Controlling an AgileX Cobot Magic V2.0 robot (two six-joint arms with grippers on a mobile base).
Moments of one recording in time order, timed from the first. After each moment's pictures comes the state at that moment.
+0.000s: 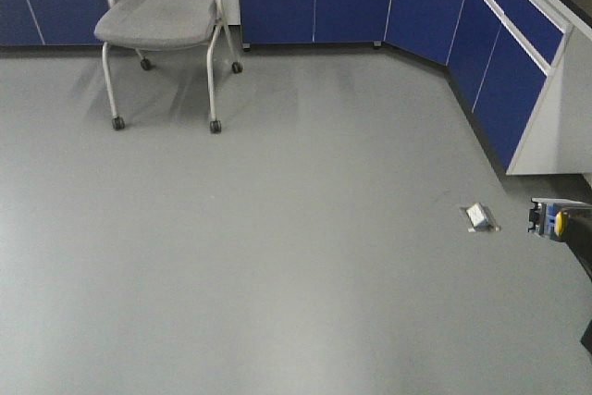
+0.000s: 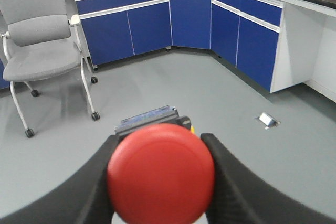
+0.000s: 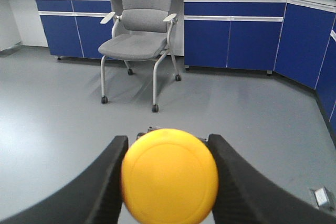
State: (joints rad) left arm -0.35 0.39 -0.62 0.10 0.57 -0.05; right arm 0.27 0.42 -0.42 0.00 0.29 0.03
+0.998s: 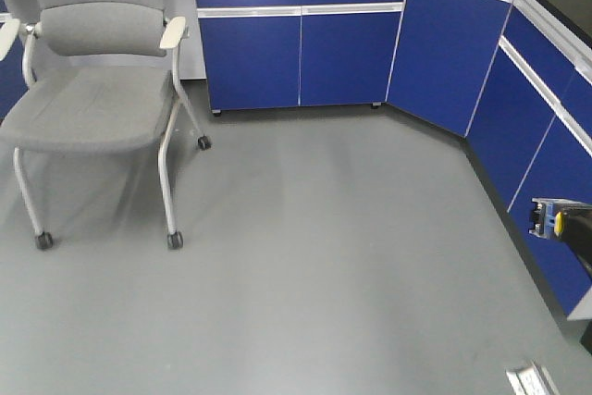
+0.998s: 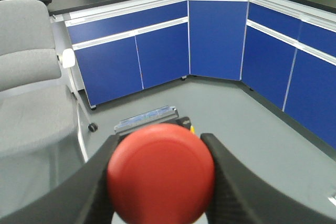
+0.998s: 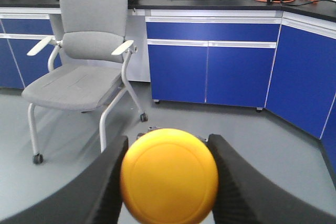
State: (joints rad) left arm -0.35 0.39 -0.62 0.10 0.57 -0.05; right arm 0.27 0.42 -0.42 0.00 0.29 0.03
